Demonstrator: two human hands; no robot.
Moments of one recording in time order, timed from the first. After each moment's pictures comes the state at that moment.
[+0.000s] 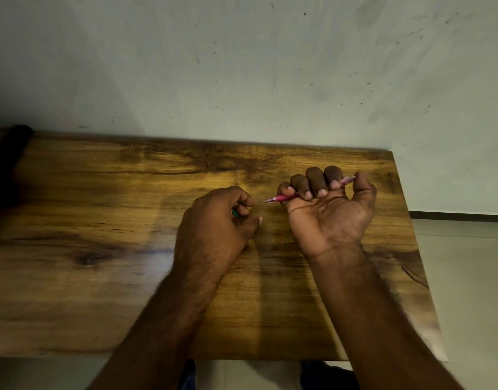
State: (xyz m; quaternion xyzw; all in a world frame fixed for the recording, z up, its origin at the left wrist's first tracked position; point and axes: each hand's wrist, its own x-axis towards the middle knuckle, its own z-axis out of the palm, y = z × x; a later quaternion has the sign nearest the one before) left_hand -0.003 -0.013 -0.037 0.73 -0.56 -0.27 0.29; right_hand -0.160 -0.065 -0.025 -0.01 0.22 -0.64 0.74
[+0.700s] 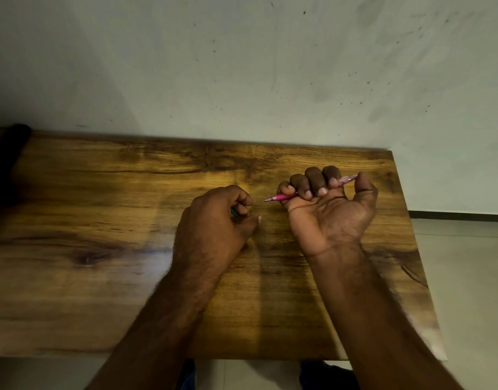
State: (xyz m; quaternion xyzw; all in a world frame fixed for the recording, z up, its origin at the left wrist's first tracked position) left_hand -0.003 -0.013 -0.039 0.72 -0.55 -0.29 0.31; right_hand -0.161 -0.066 -0.026 0.00 0.22 -0.64 0.74
